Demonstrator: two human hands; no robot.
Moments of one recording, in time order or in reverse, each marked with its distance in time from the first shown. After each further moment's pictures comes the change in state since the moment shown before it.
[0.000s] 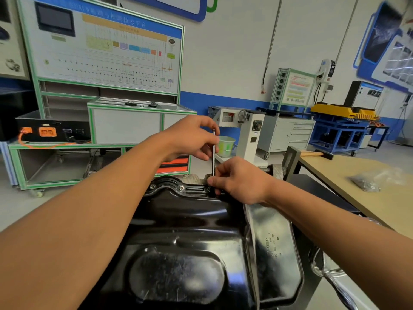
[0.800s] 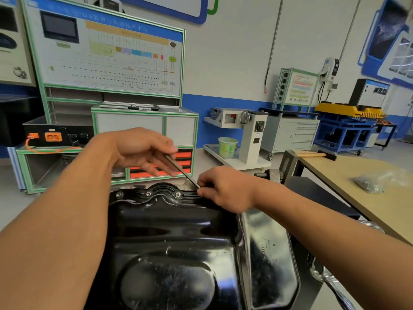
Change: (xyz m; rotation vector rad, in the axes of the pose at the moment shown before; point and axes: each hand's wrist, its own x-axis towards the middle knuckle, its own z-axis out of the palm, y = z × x) left_hand -0.030 -0.015 -0.072 -0.075 -0.255 -0.343; right_hand -0.001 -0.019 -0.004 -0.371 -0.173 -0.203
